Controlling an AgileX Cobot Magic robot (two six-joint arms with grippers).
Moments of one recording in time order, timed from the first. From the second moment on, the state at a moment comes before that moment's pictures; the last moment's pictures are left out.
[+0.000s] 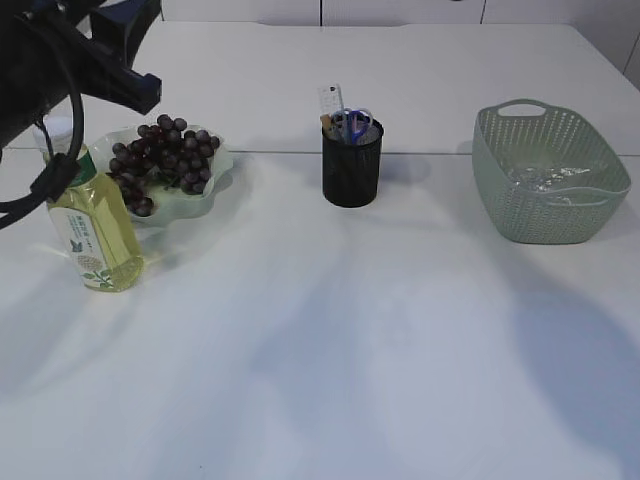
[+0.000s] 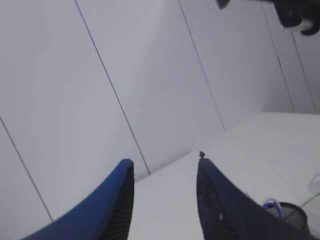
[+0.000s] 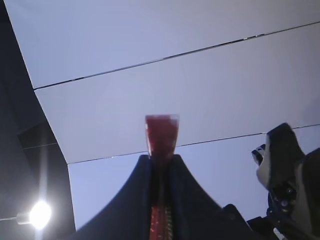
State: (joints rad) left arm -0.42 1.50 -0.74 0.02 -0.89 0.35; right arm 0.19 2.09 -2.01 1.76 1.21 0.10
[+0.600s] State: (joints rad) left arm -0.48 1.63 -0.80 0.16 -1.14 0.28; right arm 0.19 2.09 -2.01 1.76 1.21 0.10
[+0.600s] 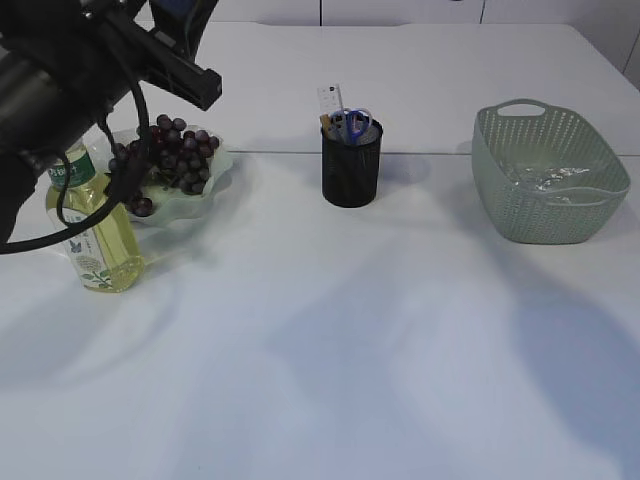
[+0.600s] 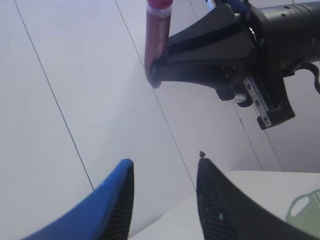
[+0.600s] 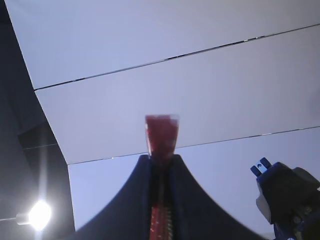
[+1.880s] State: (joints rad) left arm -0.50 1.71 -1.03 0.21 -1.15 0.26; right arm 0.19 2.09 -2.01 1.76 1.20 0.09
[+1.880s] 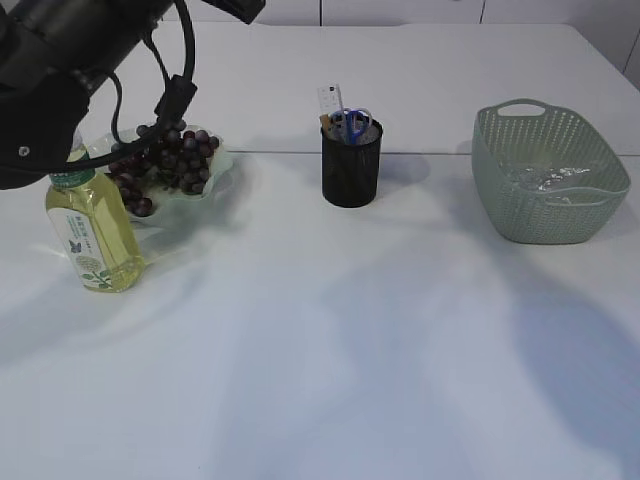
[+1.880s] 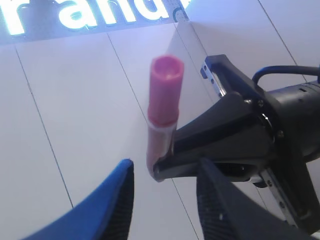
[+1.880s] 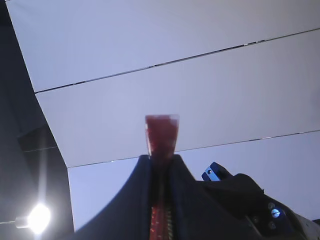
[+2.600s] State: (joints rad) left arm -0.50 1.72 -1.09 0.21 -1.16 0.22; right arm 0.19 2.09 -2.01 1.76 1.19 0.09
